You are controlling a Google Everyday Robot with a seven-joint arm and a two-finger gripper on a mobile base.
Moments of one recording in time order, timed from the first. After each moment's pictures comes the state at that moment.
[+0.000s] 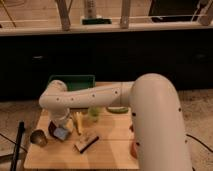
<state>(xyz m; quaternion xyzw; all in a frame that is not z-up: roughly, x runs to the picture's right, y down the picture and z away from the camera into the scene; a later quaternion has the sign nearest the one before) -0.207 0.203 0.757 -0.29 -0.24 -0.49 0.79</state>
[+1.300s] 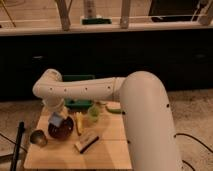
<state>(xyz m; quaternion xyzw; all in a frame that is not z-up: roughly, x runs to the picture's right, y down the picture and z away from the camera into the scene) -0.267 0.141 0.769 -0.23 -0.24 -0.51 0.79</state>
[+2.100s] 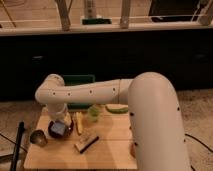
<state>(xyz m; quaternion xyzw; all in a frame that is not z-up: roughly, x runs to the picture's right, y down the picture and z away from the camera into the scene) -0.233 0.170 0.751 -0.25 -0.25 -0.54 0.76</state>
